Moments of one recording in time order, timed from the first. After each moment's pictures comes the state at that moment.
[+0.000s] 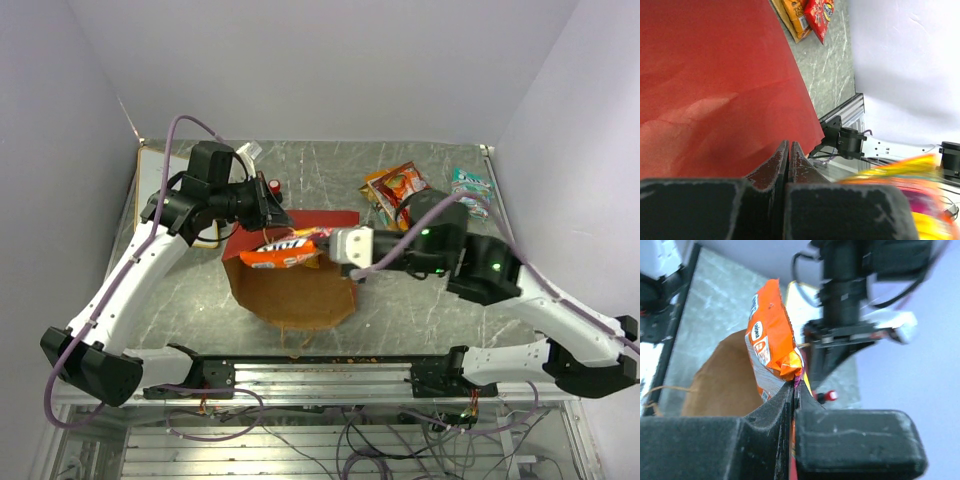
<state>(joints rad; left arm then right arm) -0.43 1.26 1.39 -0.78 0.50 -0.68 1.13 1.15 1.43 -0.52 -0.25 -0.71</state>
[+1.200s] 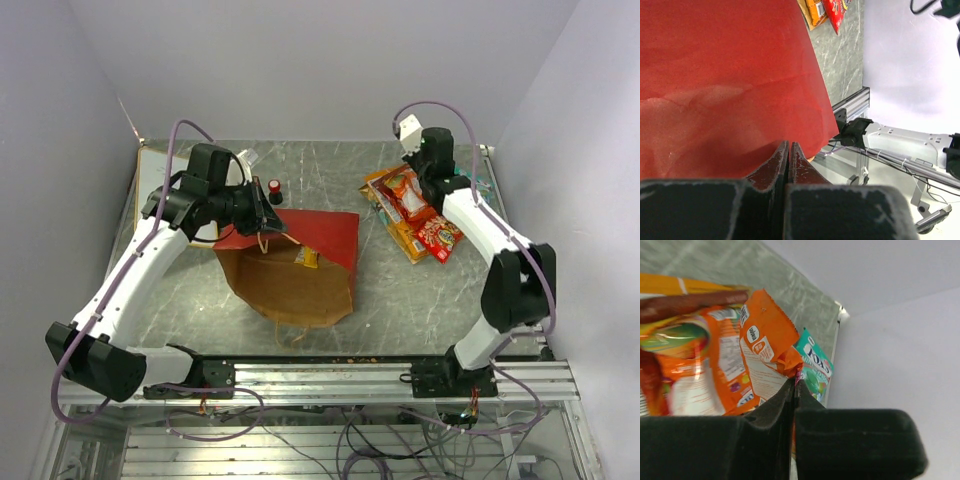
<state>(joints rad) -0.39 1.28 1.38 -0.85 0.53 -0.66 0.26 1.63 1.32 -0.09 0.36 -0.65</state>
